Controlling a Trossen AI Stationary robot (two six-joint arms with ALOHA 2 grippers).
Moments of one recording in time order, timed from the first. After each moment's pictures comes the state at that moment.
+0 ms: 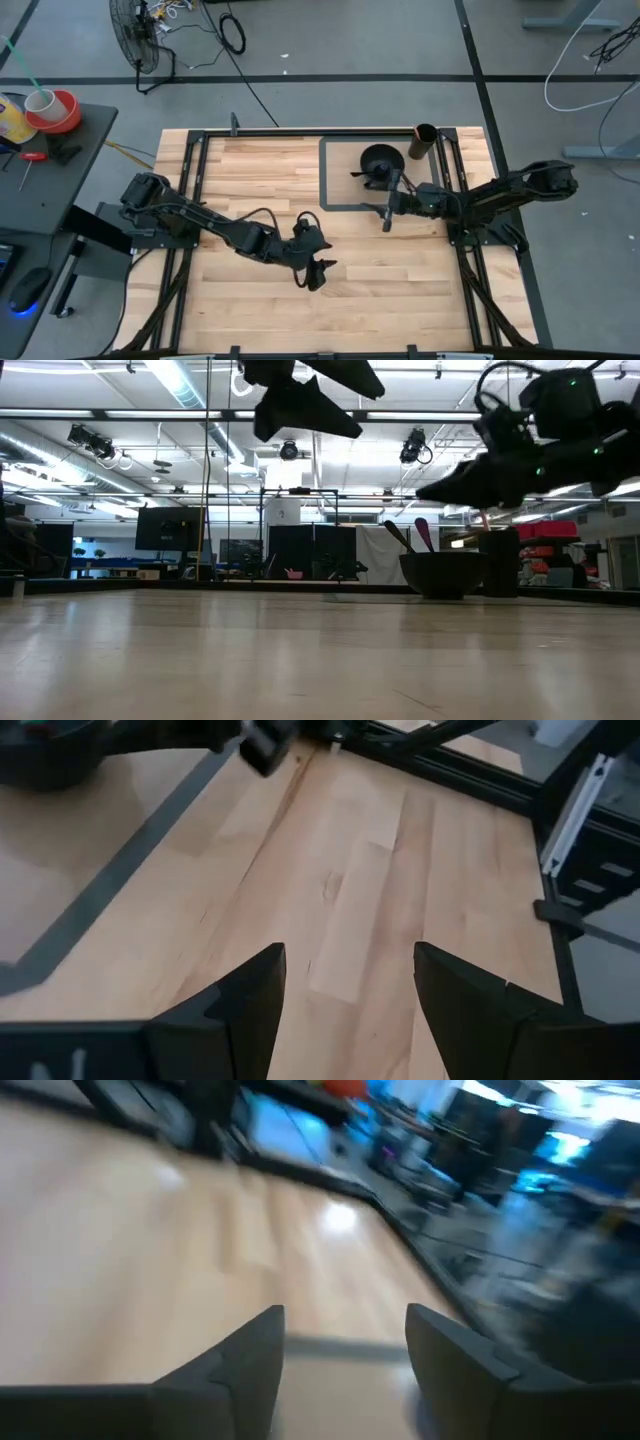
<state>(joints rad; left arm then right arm) -0.37 1.71 1.20 -0.09 -0.41 -0.56 -0.06 1.27 0.17 0.94 0.22 -0.35</state>
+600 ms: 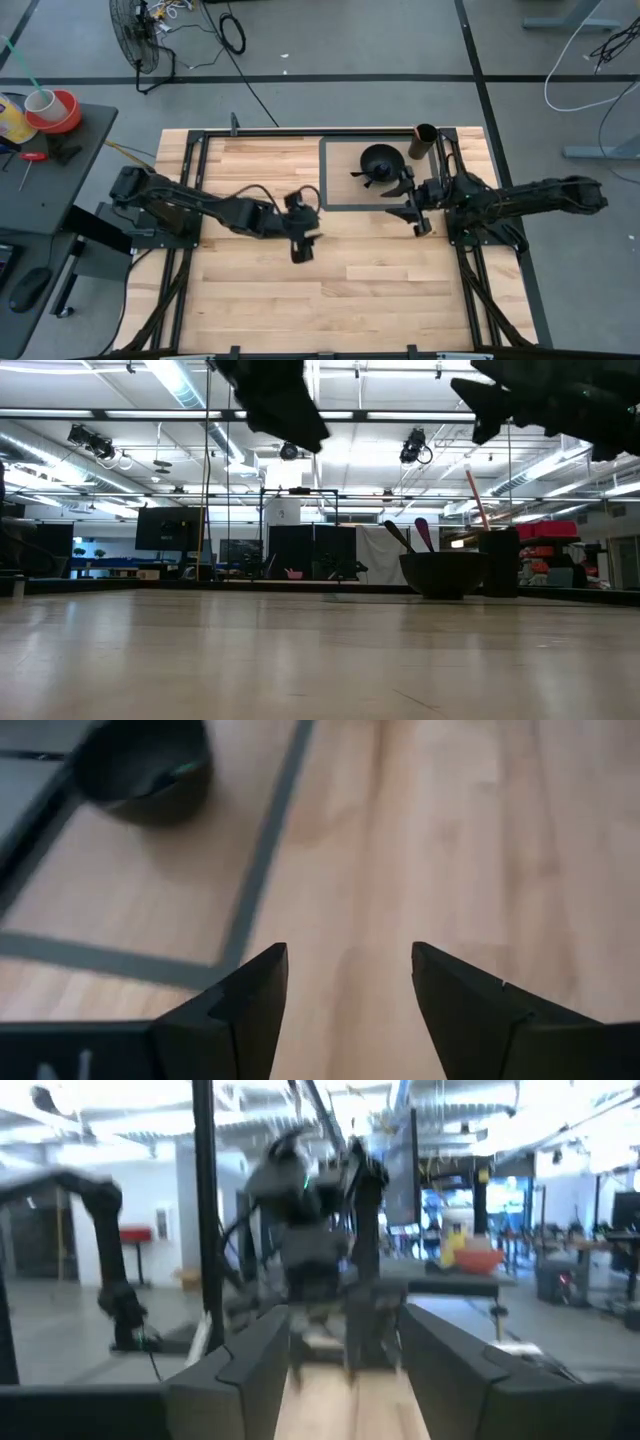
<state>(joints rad) -0.25 1.61 1.20 -0.33 -0.39 -0.22 -0.11 0.83 0.17 0.95 -0.29 0.08</state>
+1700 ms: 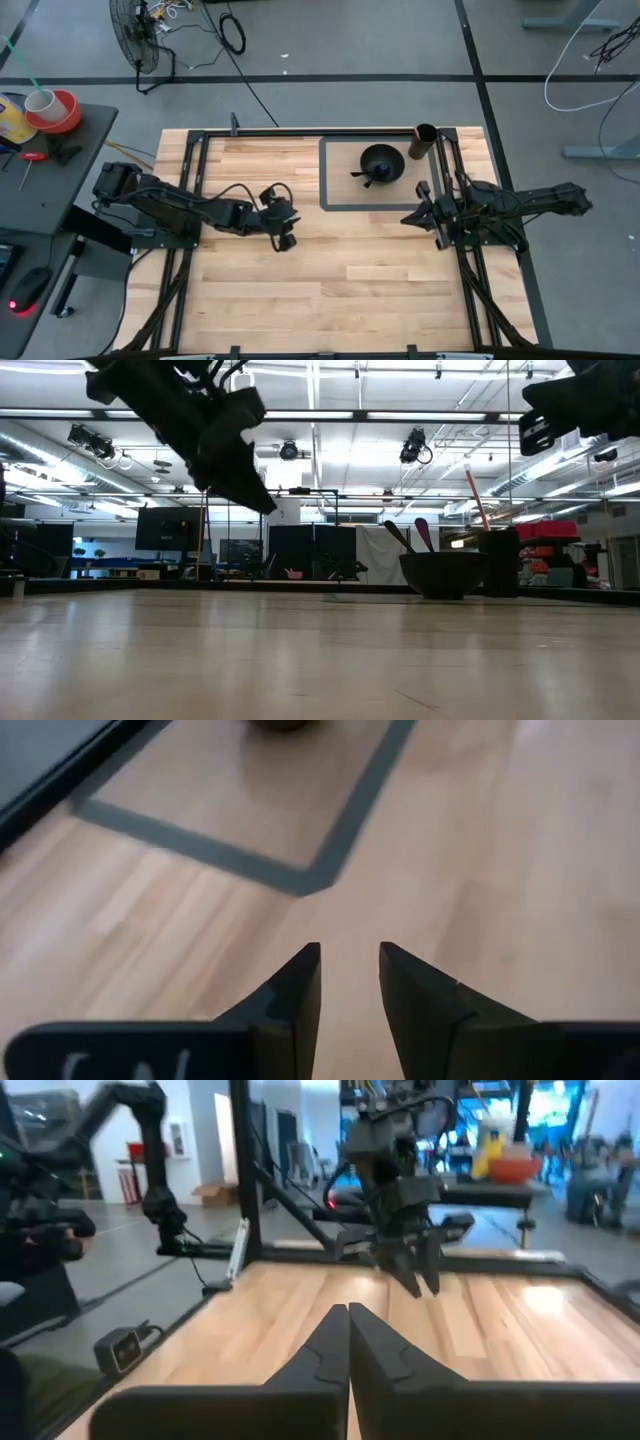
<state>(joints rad) -0.19 1.45 0.76 -0.07 -0.52 -0.37 0.10 0.26 0.16 0.10 -0.15 0.02</state>
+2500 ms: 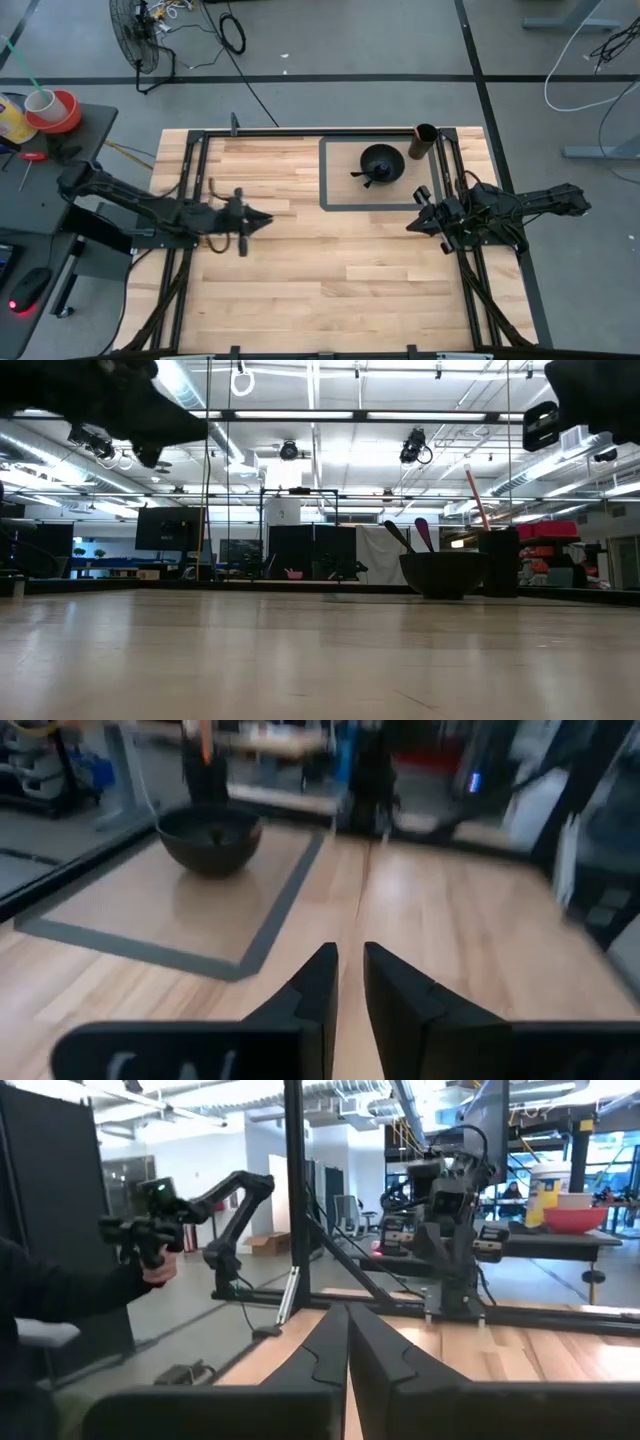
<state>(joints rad) -0.32 0.85 0.34 0.28 -0.49 -0.24 0.10 0.22 0.06 0.34 -0.27 0.08</state>
